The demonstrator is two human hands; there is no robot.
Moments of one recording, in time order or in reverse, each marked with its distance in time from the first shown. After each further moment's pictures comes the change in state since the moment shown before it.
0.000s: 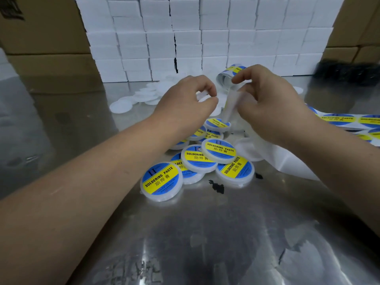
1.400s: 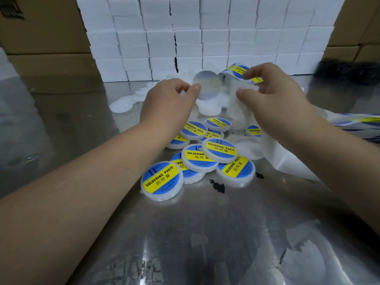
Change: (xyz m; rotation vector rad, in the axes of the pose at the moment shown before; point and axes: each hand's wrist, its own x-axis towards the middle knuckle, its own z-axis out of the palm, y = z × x) left_hand 0.003 -0.019 -0.002 0.011 0.249 -0.143; right_hand 0.000 0.000 0.002 0.168 0.126 0.155
